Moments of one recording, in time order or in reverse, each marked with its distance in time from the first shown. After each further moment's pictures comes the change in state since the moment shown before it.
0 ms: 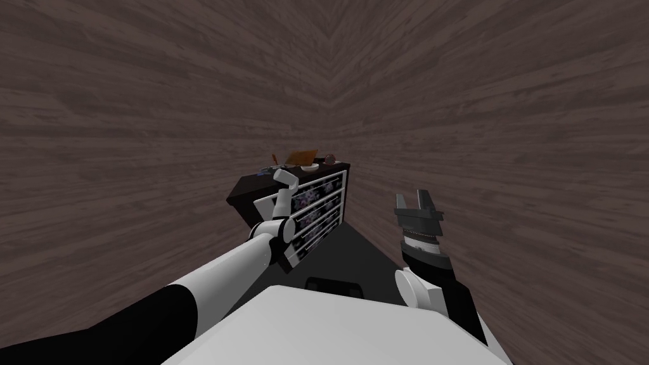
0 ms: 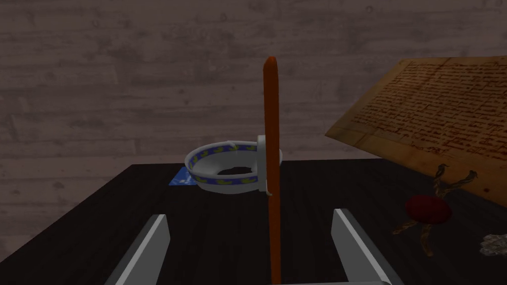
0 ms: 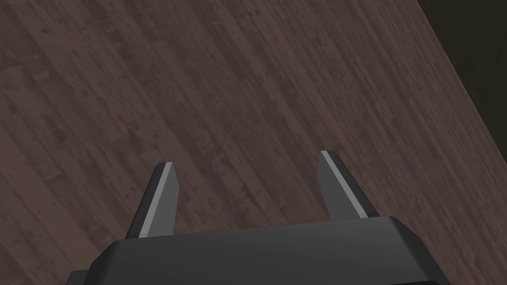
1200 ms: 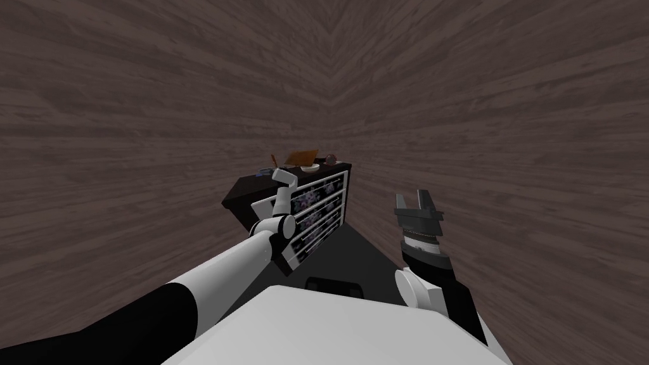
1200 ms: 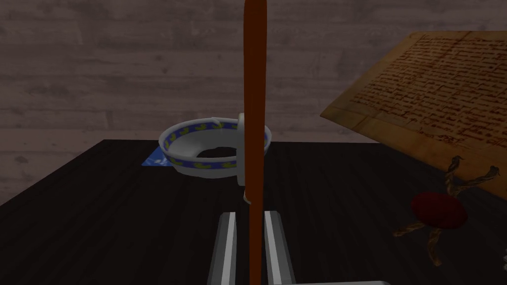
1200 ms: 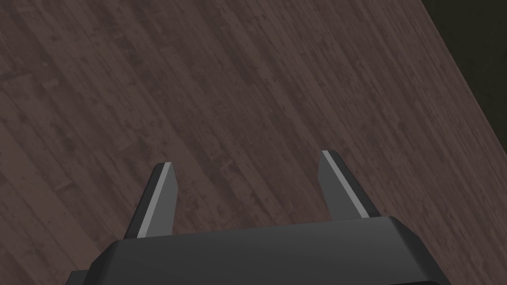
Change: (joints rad) left arm -0.041 0.003 0.066 0.056 0.089 -0.006 -0.043; right arm 0.000 0.000 0.000 0.000 0.000 0.000 0.000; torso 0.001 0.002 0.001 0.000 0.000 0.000
